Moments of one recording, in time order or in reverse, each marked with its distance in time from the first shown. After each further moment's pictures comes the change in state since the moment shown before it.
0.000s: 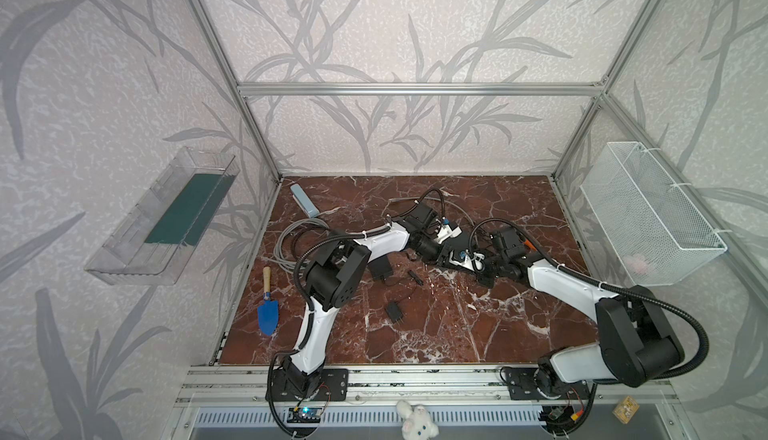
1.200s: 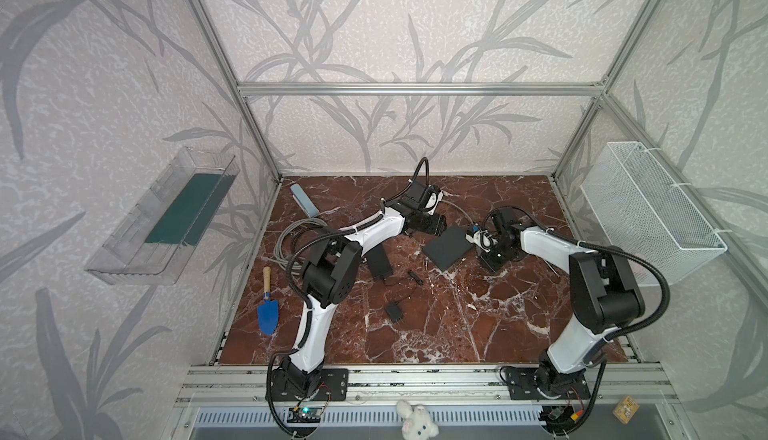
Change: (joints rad) left arm 0.053 0.021 0.201 0.000 -0.712 0.056; right arm -0.146 0.335 0.345 -0.375 0.203 0.410
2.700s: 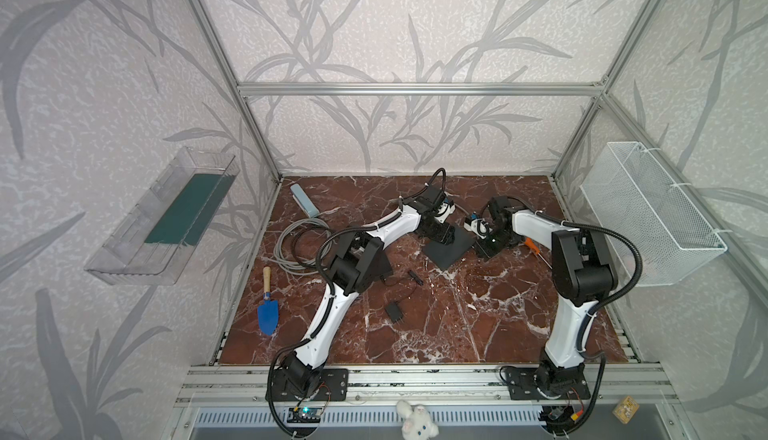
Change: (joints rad) left arm -0.024 0.267 0.310 -0.246 0.093 0.104; right arm -0.032 0.203 0.233 -0.107 -0.051 0.060
